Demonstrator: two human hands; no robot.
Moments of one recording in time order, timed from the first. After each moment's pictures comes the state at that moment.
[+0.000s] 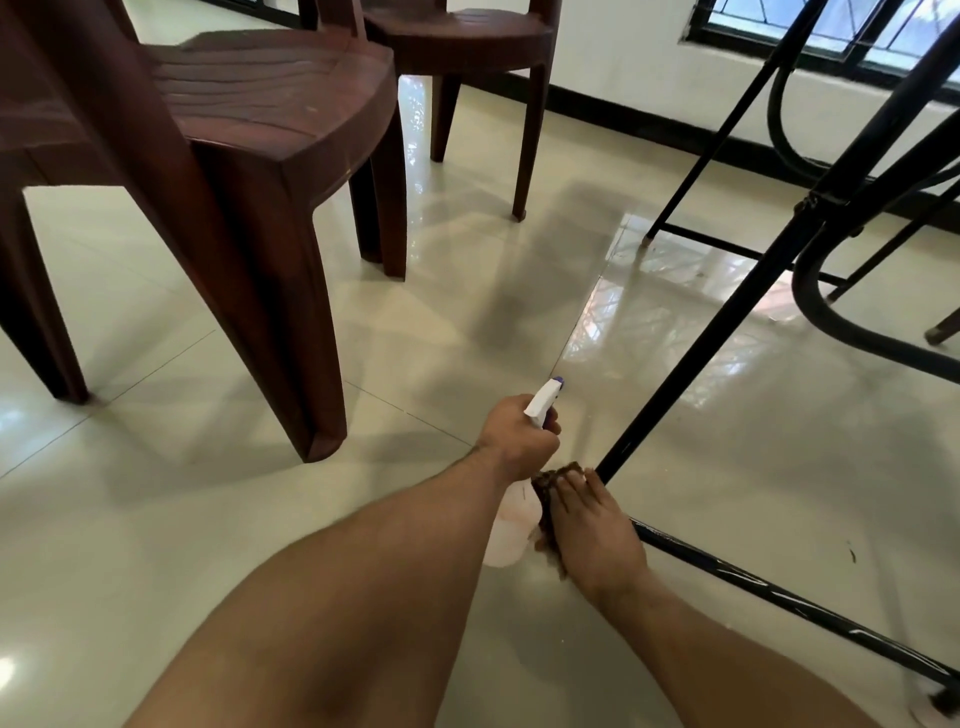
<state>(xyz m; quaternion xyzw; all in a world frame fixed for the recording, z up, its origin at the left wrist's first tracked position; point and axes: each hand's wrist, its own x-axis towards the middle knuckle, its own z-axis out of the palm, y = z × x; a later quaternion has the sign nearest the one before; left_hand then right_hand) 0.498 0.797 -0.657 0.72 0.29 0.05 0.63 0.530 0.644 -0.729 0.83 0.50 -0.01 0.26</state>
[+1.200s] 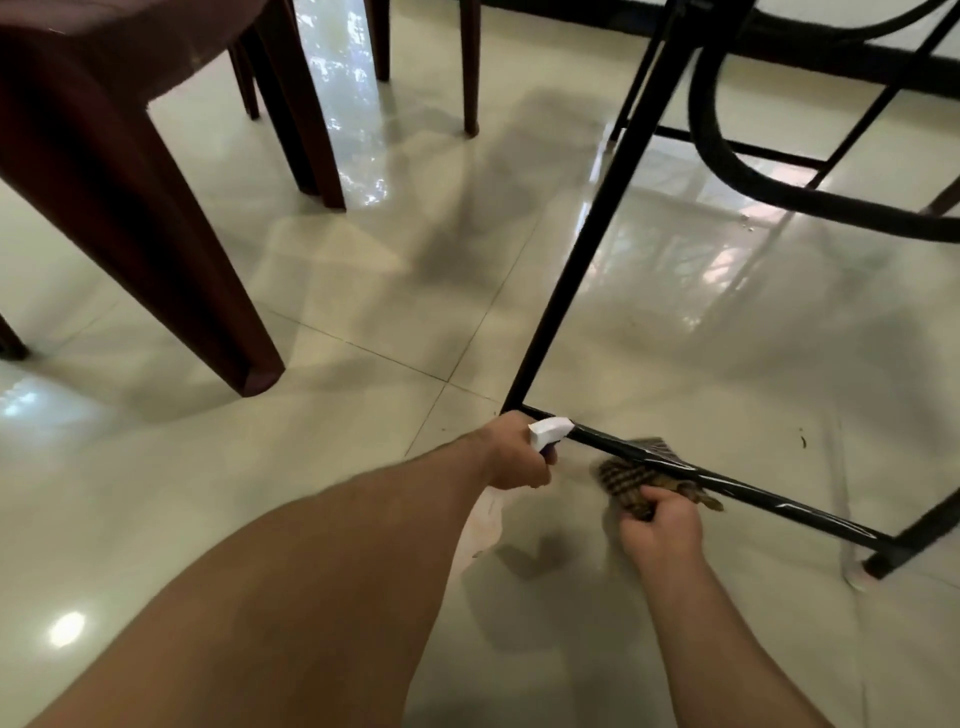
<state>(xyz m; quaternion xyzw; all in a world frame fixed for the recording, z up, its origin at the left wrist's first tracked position) 0.489 0.678 -0.690 0.83 0.19 -0.23 0.47 0.556 0.488 -0.775 -0.36 0.41 0.19 0.81</state>
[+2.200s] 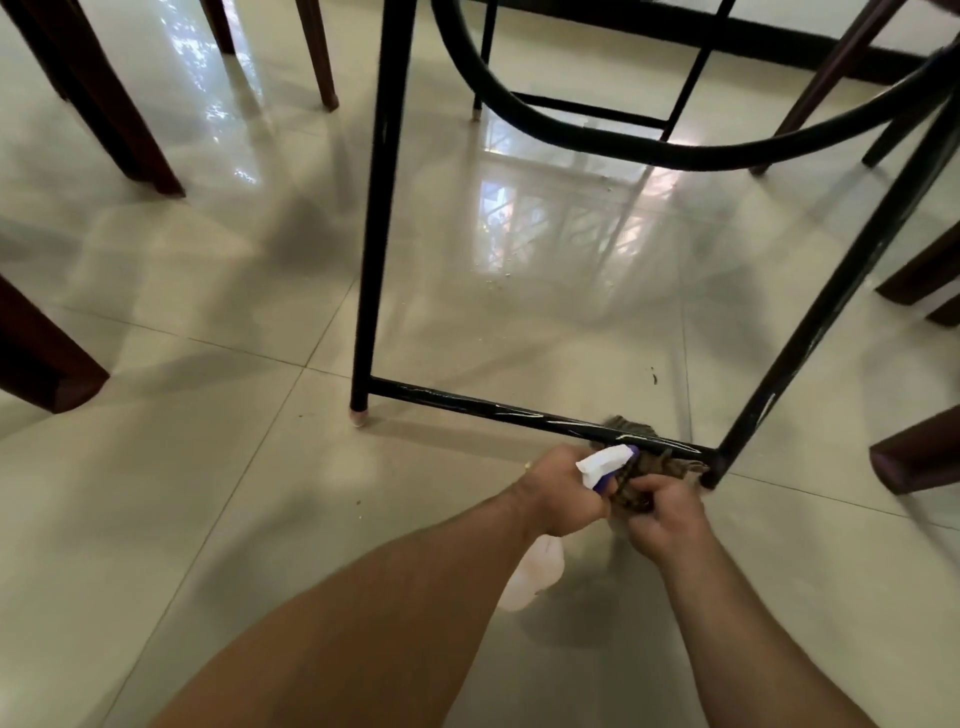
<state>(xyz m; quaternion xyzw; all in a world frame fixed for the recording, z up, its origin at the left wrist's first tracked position) 0.527 0.460 -0.724 0.79 0.07 -0.19 0.58 0.592 0.312 -0.775 -0.39 0.44 0.15 0.79</state>
